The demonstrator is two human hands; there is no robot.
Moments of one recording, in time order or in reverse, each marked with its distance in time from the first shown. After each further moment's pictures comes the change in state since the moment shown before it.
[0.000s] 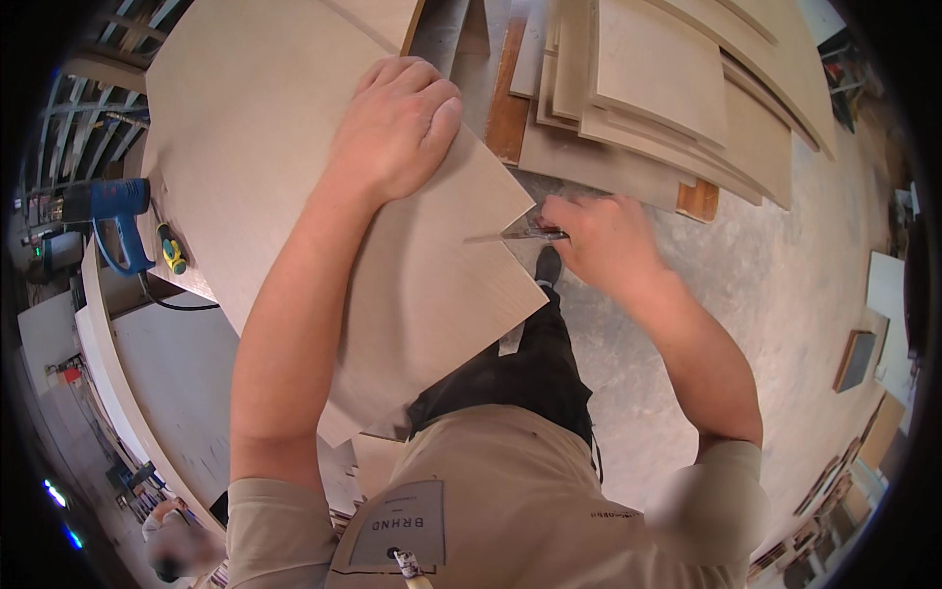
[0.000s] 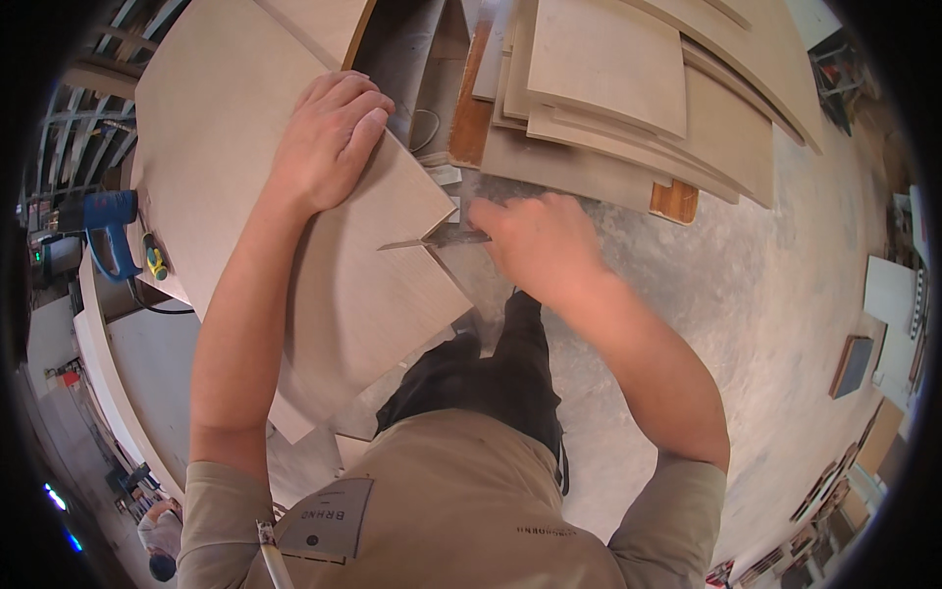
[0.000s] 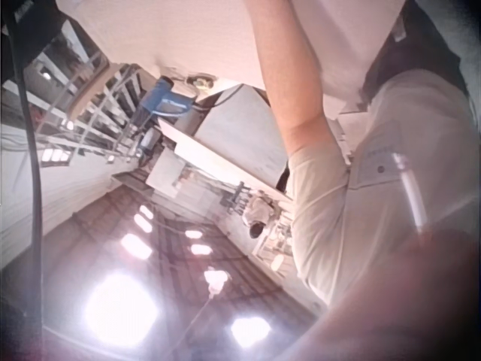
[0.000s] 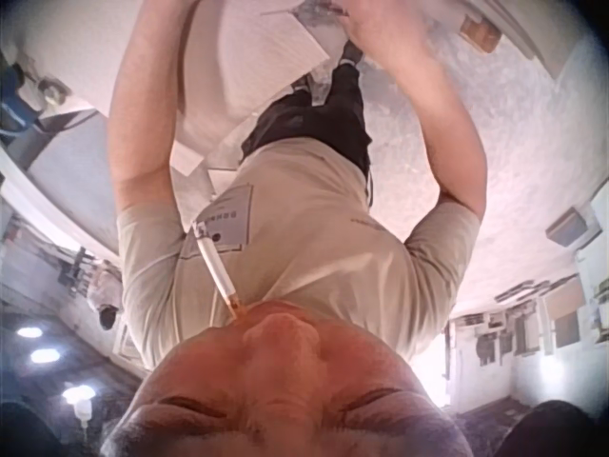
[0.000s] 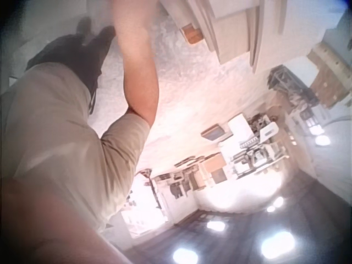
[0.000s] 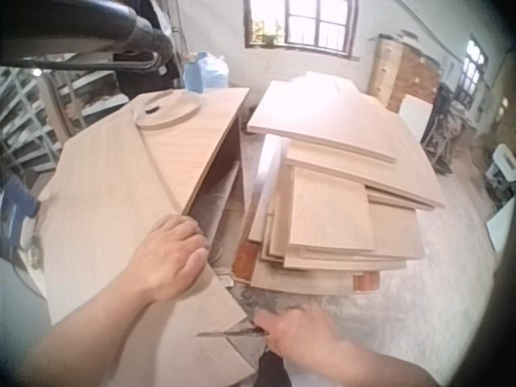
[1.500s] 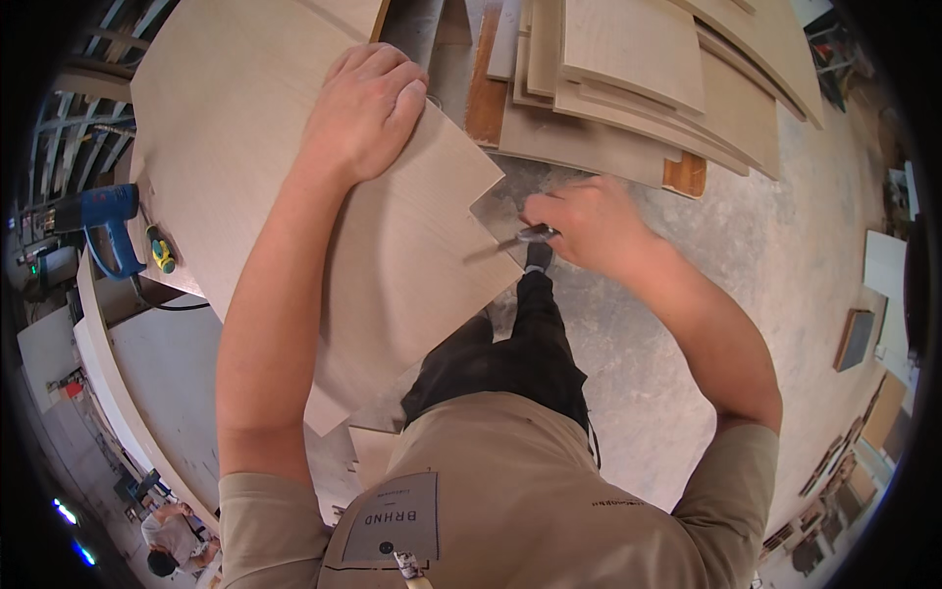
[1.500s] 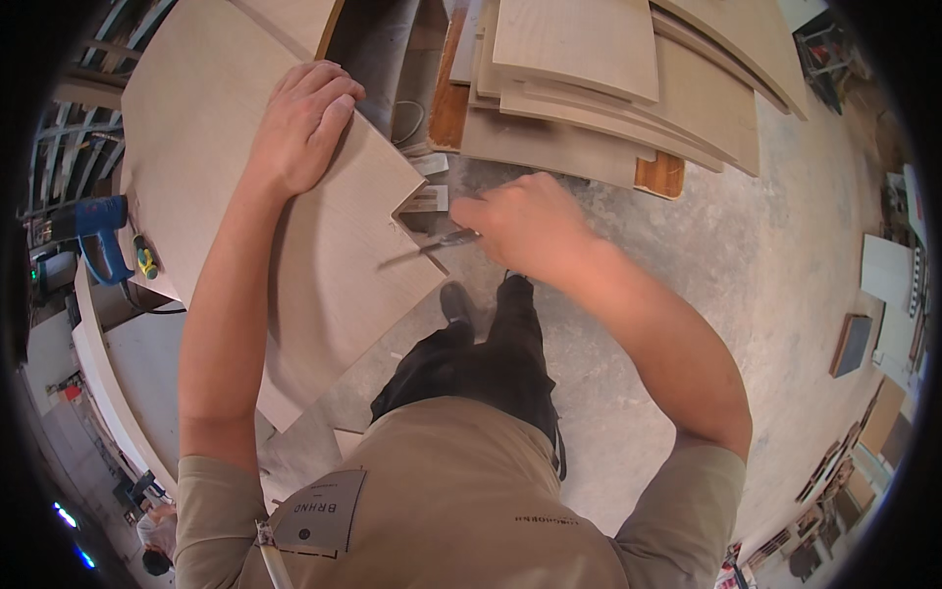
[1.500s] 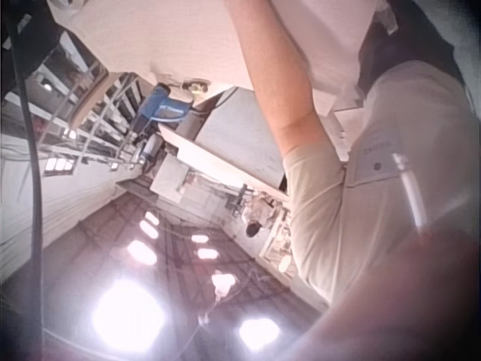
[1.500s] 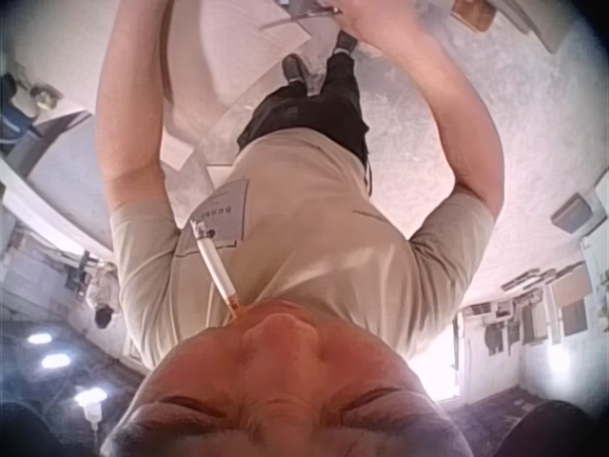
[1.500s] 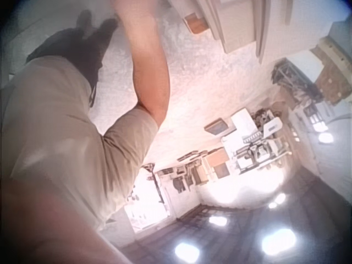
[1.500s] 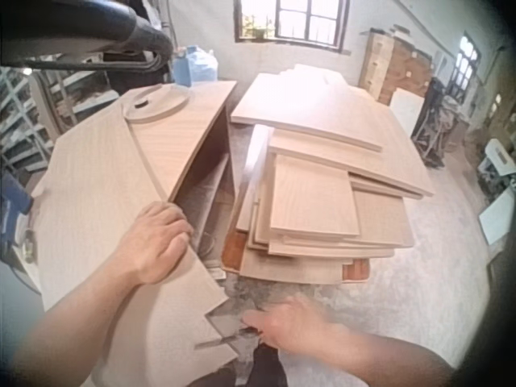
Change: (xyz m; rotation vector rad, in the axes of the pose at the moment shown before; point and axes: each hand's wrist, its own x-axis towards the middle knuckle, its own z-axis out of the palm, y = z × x) left_hand 0.001 -0.002 -0.002 0.024 -0.088 -0.014; right_hand -0.012 0.018 -0.011 0.019 0.008 -0.249
